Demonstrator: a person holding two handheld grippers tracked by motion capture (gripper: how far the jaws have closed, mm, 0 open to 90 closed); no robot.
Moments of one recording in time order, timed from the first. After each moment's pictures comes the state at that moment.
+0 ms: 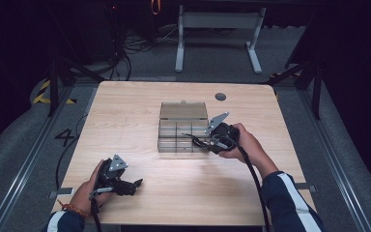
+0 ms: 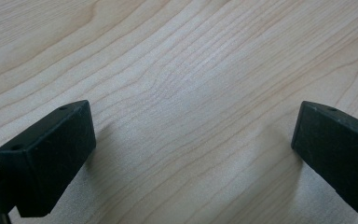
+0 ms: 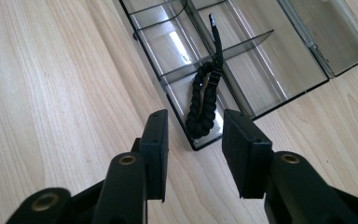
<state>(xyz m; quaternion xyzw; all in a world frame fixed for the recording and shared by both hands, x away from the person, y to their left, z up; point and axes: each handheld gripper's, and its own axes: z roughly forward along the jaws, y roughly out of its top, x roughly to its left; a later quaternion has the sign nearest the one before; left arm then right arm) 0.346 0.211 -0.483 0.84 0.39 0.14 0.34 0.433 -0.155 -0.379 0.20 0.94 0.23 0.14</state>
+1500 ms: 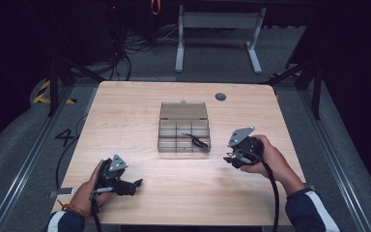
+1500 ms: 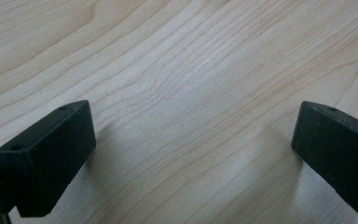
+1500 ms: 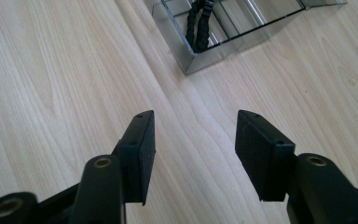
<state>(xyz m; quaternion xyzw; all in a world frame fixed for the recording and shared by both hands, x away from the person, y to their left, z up) 0.346 0.211 -0.483 0.84 0.39 0.14 0.34 0.388 -0.212 -0.380 0.21 0.94 0.22 0.18</state>
